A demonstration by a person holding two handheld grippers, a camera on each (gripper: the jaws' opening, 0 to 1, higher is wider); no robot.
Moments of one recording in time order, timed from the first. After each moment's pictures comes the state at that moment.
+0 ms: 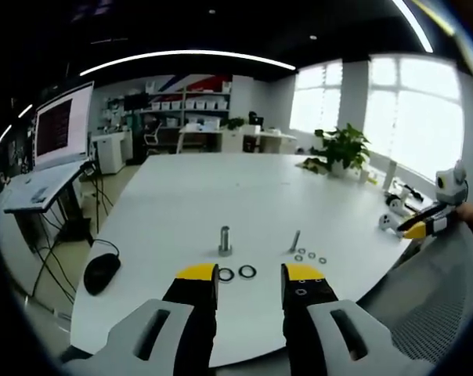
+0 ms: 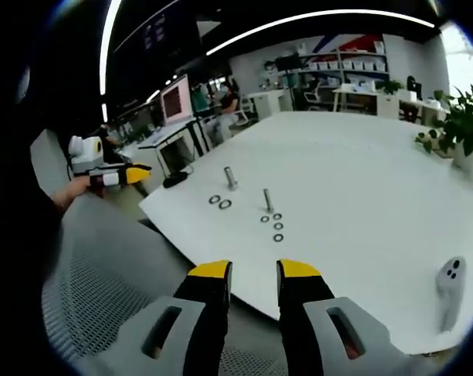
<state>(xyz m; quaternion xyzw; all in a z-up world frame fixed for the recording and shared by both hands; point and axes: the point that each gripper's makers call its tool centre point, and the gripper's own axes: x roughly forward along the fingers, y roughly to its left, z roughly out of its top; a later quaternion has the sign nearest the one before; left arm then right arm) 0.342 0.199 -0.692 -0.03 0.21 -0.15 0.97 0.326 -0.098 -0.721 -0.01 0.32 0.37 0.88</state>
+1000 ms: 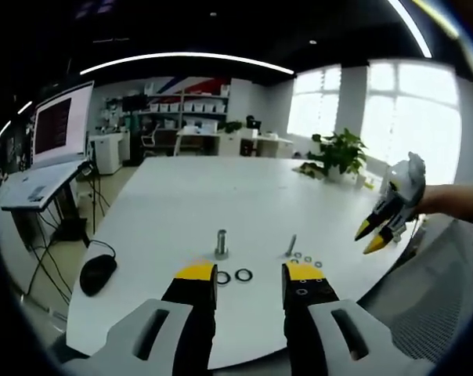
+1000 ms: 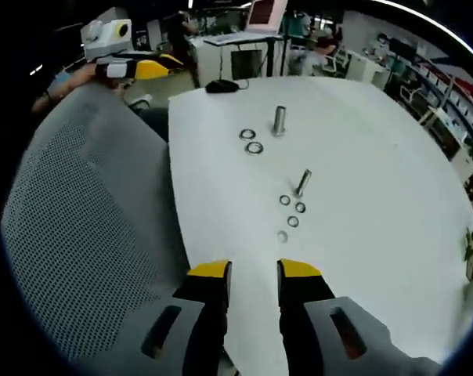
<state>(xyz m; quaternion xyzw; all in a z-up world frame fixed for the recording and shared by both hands) 0.344 0.198 -0.690 -0.04 0.20 -0.16 0.97 0.387 -0.051 -0.779 -0.29 0.39 0.50 0.72</state>
